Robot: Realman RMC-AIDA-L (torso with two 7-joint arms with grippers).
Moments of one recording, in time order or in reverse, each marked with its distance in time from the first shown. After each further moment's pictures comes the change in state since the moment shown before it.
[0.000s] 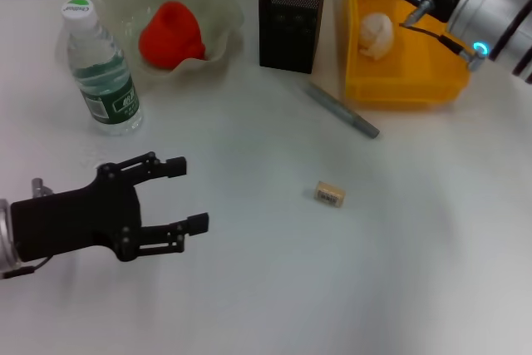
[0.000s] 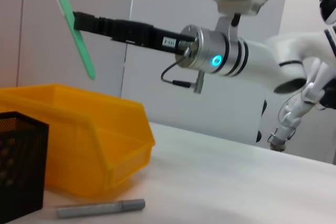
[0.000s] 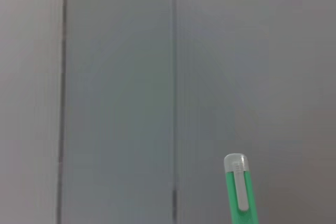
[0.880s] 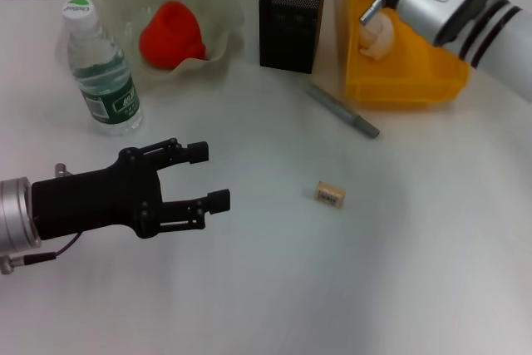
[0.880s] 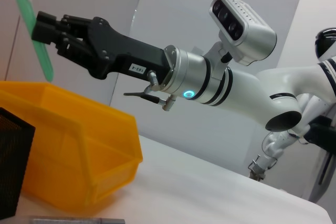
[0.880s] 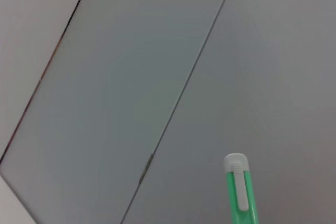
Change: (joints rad) left arm -0.057 -0.015 -0.009 -0.014 -0.009 0.007 -0.170; right arm 0.201 0.004 -0.002 0.274 0.185 0.101 -0.659
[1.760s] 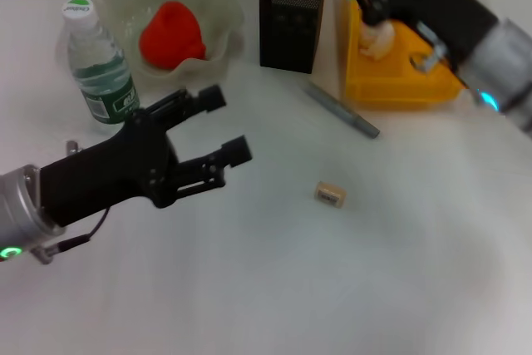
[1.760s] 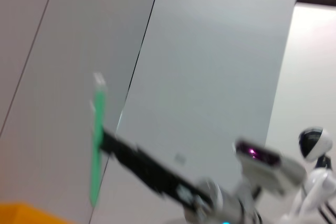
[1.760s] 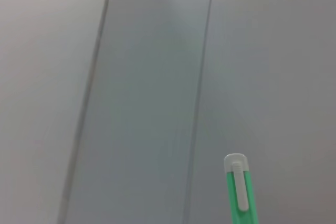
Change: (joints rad) left arm -0.024 -0.009 0.002 -0.207 -0.239 0.104 0.179; right arm -0.220 -0.003 -0.053 -0.001 0.045 -0.434 0.236
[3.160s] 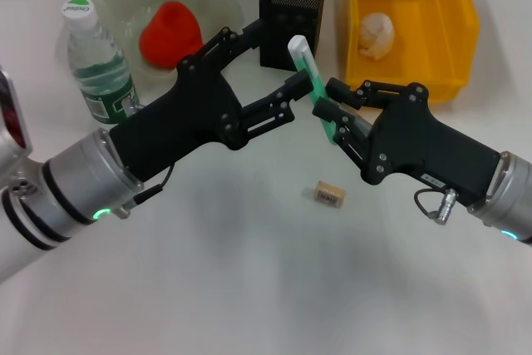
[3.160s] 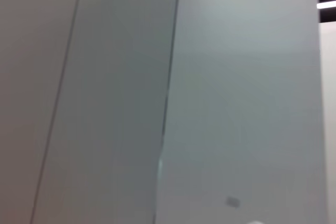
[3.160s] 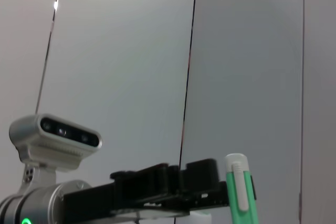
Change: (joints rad) left arm -0.149 -0.007 -0.053 -0.280 -0.110 -0.101 0.331; right arm -0.182 0.005 -0.310 -0.003 -0.004 -0.161 0.001
